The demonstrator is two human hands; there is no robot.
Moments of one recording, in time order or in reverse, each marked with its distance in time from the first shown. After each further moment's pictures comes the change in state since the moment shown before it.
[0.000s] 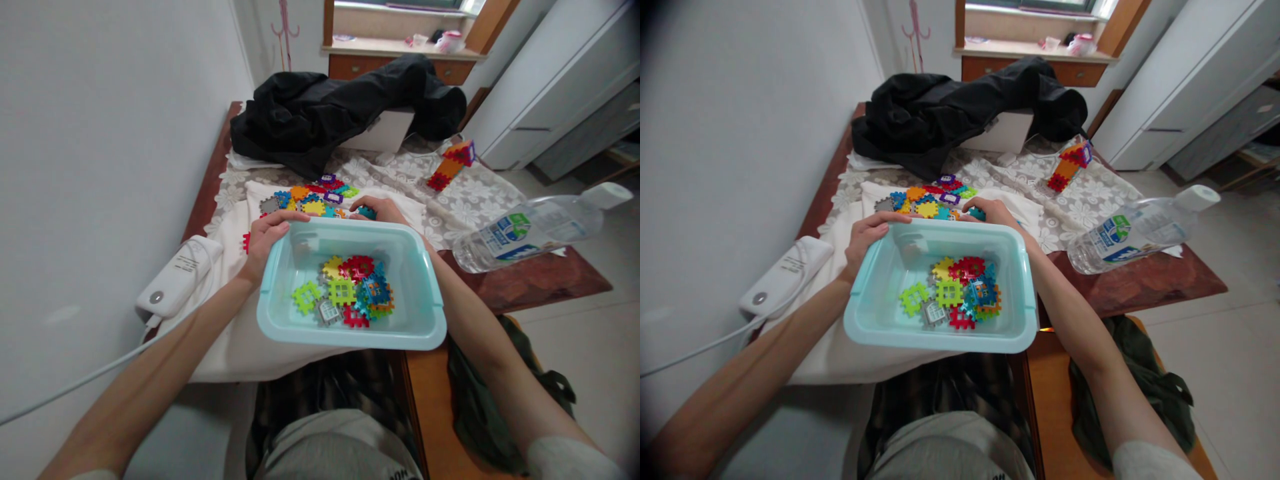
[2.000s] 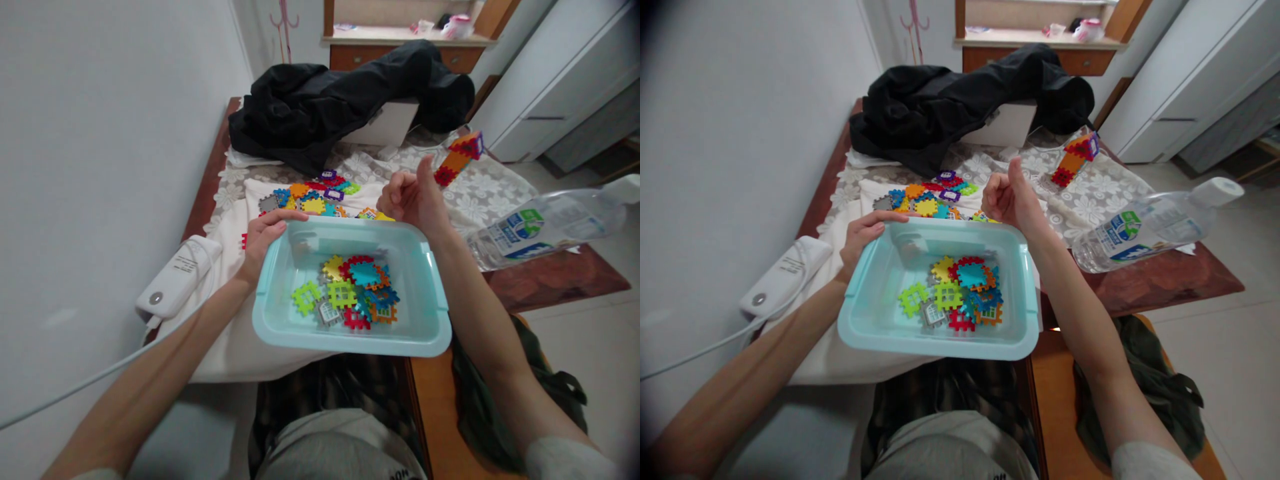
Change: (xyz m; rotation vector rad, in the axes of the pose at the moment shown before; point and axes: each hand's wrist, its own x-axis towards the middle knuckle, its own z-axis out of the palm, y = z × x) left_hand 0.000 0.003 0.002 0.017 -0.003 0.001; right_hand -0.010 -0.063 -0.031 0.562 0.132 0.095
